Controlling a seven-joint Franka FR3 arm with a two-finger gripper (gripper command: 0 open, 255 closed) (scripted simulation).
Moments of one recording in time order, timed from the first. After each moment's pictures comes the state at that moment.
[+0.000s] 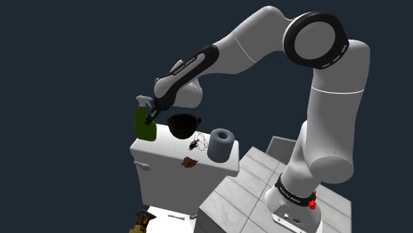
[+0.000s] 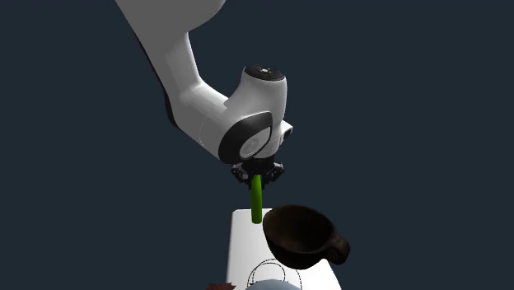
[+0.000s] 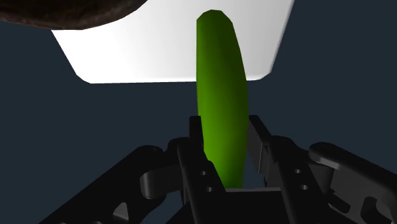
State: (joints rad) arm 0.30 0.28 0.00 -2.17 0.60 2.93 -0.77
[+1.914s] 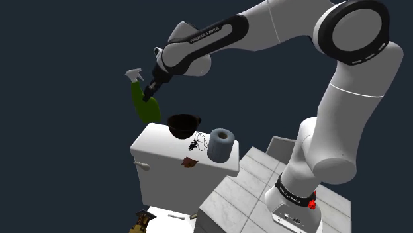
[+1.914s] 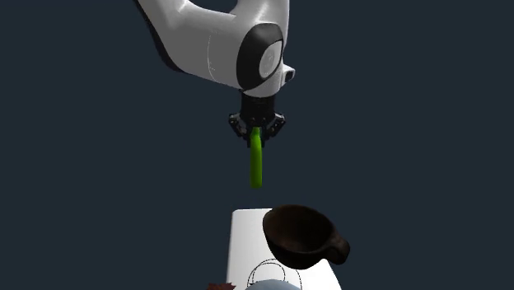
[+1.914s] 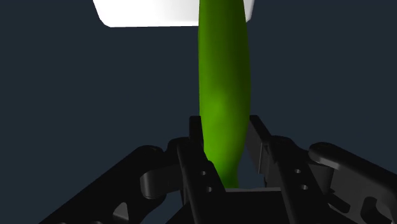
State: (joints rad) arm 0.37 0.07 -0.11 -2.11 0.33 2.67 -0.52
